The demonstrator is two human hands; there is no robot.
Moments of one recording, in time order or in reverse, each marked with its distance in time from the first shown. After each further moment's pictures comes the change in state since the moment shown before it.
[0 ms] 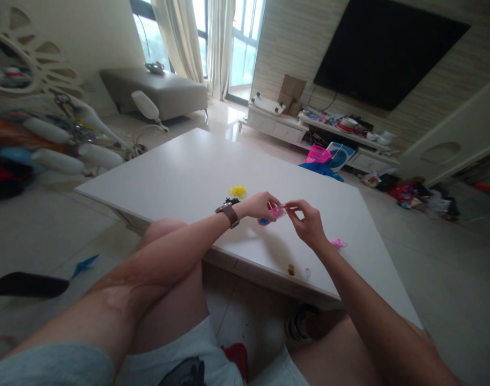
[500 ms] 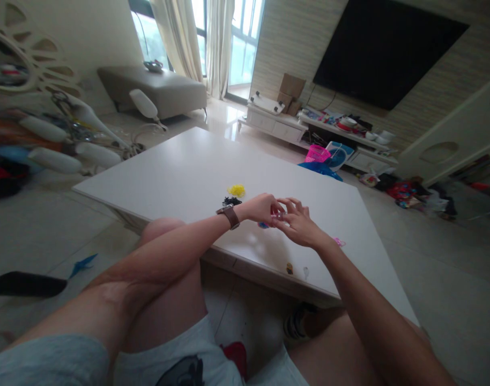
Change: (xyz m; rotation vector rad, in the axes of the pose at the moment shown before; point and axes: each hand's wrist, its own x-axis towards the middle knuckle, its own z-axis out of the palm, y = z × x) left_hand -0.005 0.011 0.006 0.062 -0.032 0.217; right_hand 0.000 -0.005 -0.004 -0.362 -0.501 -0.069
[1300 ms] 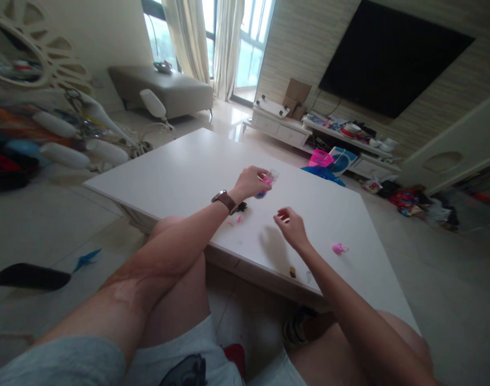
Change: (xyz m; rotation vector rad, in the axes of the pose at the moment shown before) left_hand 0.002 -0.016 -0.056 -0.002 0.597 -0.376; right_hand 0.021 -0.003 0.059 0.478 0.384 0.371
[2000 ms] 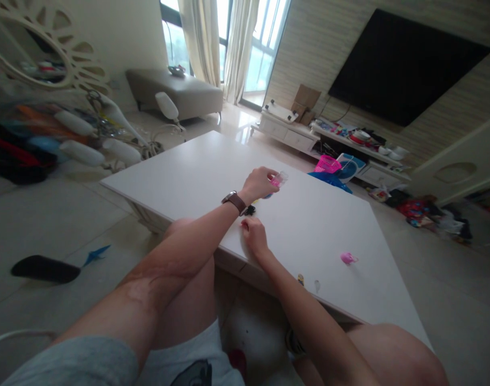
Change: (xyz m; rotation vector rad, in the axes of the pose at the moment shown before) left_hand 0.006 -0.003 -0.015 0.082 0.042 -0.007; right_hand -0.008 -0.030 0.140 -0.203 -0.163 -0.199
